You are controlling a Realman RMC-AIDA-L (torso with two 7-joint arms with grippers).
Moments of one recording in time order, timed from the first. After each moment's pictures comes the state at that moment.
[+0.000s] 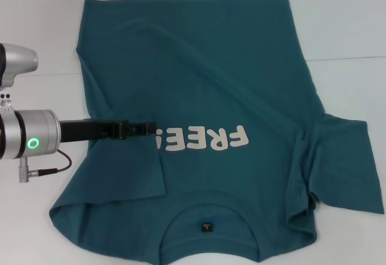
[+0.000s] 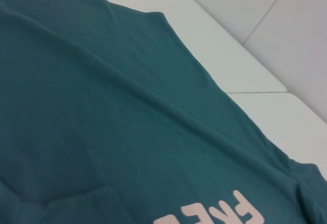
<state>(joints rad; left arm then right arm) -0.65 -2.09 -2.20 -0.74 -1.08 1.13 -2.12 0.45 1.77 -0.41 -0.91 -2.25 -1.68 2.46</state>
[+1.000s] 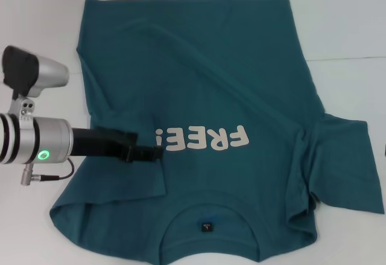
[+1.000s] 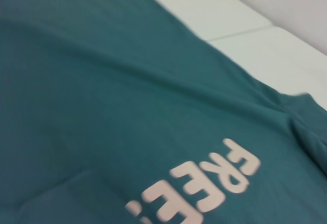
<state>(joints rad) -0.69 -2.10 -2.17 -0.74 -0.97 1.16 -1.92 0.55 1.78 -0.48 -0.63 -2.48 -1.43 2.47</state>
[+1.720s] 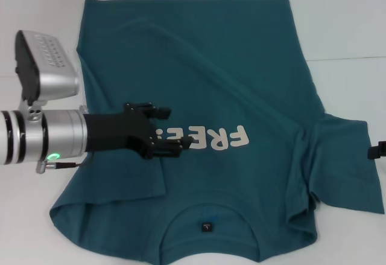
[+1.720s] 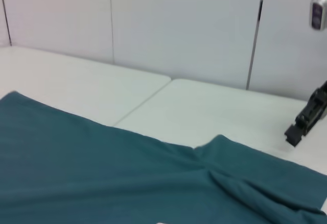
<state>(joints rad) -0.63 -2.16 -2.18 -0.84 -1.14 1.26 -1.51 0.56 1.82 -0.50 -0.62 -2.48 -1.39 2.48</state>
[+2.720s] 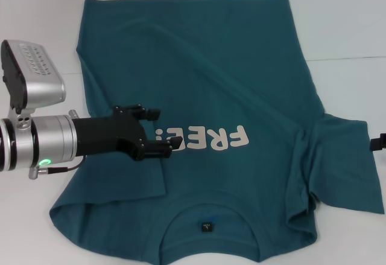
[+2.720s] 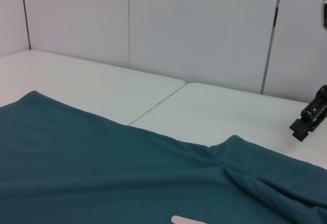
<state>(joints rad) -0.64 -2.15 -2.26 -0.76 -1.15 1.26 -1.43 0.57 1.82 -0.50 -0.62 -2.48 -1.34 2.49</state>
